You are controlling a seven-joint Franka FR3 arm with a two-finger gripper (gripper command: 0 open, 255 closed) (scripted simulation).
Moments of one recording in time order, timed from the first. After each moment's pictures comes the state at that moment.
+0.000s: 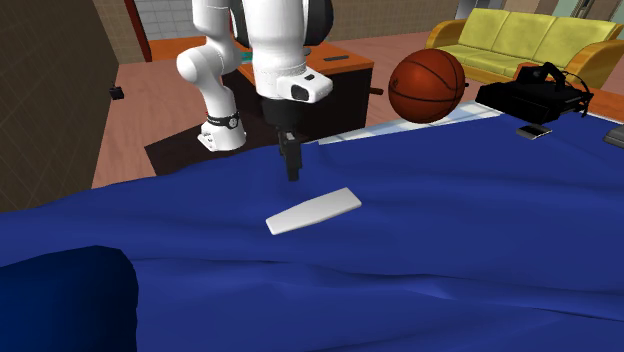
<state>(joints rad) 0.12 0.30 -0.57 -1.77 0.20 2.03 -1.45</state>
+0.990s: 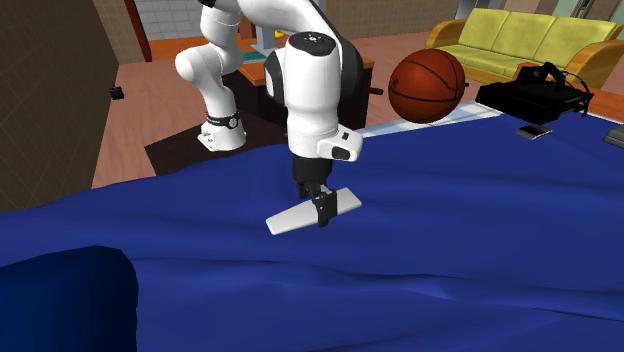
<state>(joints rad) 0.02 0.61 -0.47 -1.53 0.31 2.06 -1.67</state>
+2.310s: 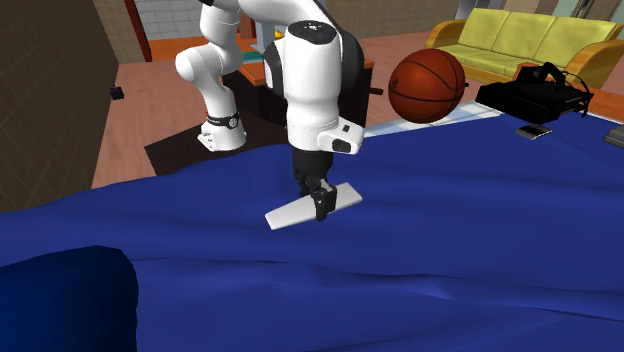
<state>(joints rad) 0.02 0.60 -0.48 -1.51 0.30 2.03 -1.67</state>
